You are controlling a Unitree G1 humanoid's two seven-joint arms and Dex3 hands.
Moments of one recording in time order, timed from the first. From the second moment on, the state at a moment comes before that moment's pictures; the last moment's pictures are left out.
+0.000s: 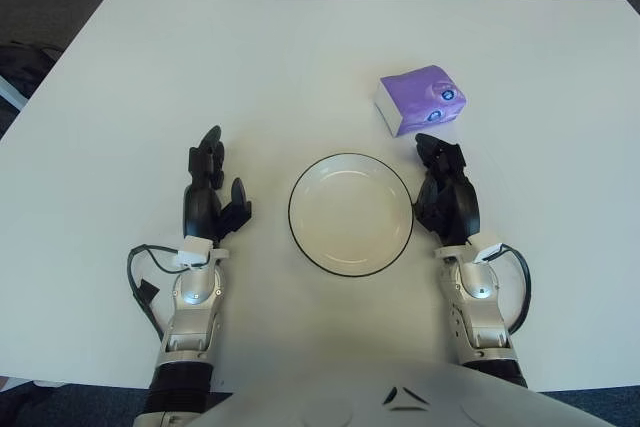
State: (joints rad) left arm 0.20 0.06 0.05 0.04 0.07 -0.51 0.18; right arm 0.18 0.07 0.07 -0.02 -0.02 -0.34 0.00
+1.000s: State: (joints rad) left arm 0.19 0.07 0.04 0.05 0.09 -0.50 0.21; right arm 0.28 0.06 0.04 -0.16 0.00 -0.31 0.01
